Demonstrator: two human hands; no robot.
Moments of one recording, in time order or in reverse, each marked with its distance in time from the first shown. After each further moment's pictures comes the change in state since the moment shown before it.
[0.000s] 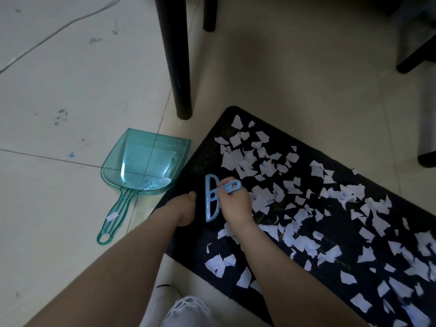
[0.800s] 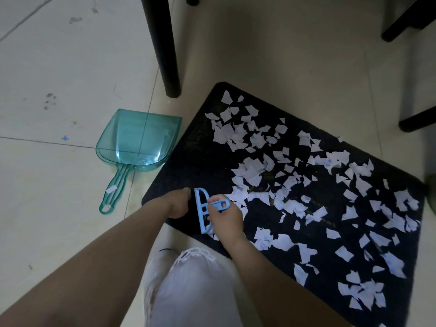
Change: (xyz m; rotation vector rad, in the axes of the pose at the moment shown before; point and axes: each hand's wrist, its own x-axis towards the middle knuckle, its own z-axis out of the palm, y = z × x) left_hand -0.042 -0.001 0.028 -0.036 -0.124 0.017; right_hand -0.089 0.054 0.010 0.061 -0.042 0.169
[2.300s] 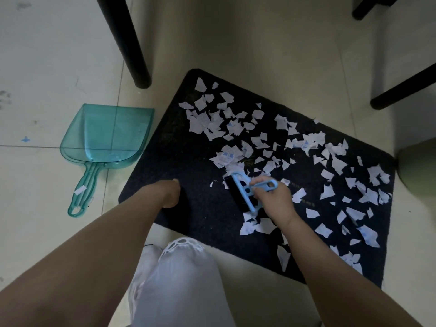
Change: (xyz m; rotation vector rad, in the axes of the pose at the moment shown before) left_hand 0.011 0.034 -0.003 0.258 -0.079 -0.070; right_hand 0.010 0.017 -0.143 -0.076 0.176 0.003
